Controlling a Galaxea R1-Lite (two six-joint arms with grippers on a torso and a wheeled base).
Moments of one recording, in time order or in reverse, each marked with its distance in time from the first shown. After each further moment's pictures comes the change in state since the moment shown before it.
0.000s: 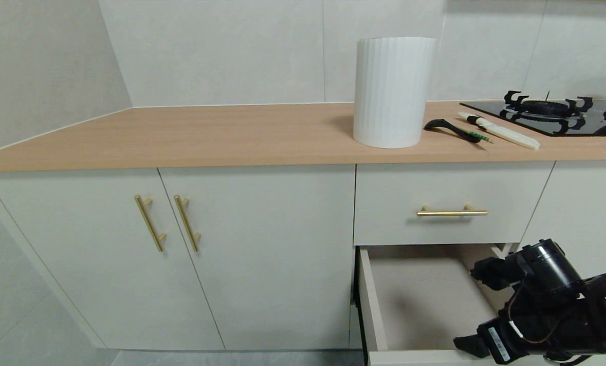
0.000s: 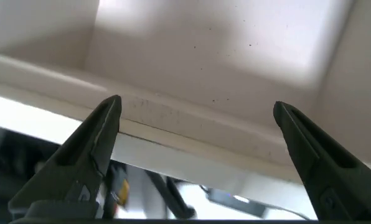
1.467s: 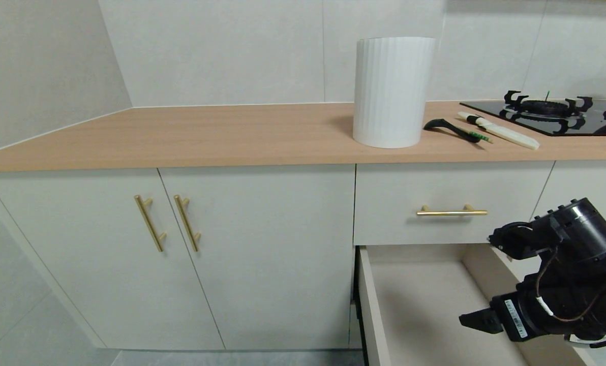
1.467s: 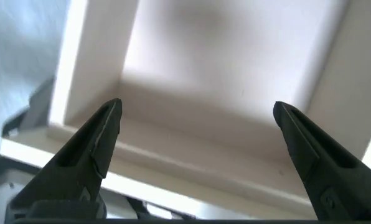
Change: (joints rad) left arm 0.000 0.000 0.000 0.000 0.000 0.000; right arm 0.050 -0.189 -0.212 0.312 -0.008 0.151
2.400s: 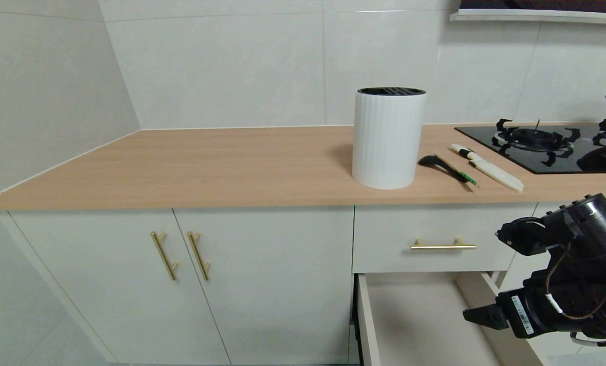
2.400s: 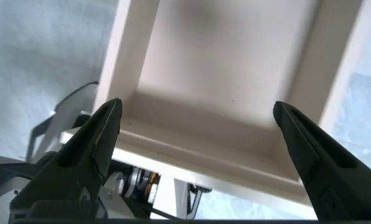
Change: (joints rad) left arm 0.000 0.000 0.000 0.000 0.000 0.000; right arm -0.004 -0.029 0.000 -0.003 0.000 0.000
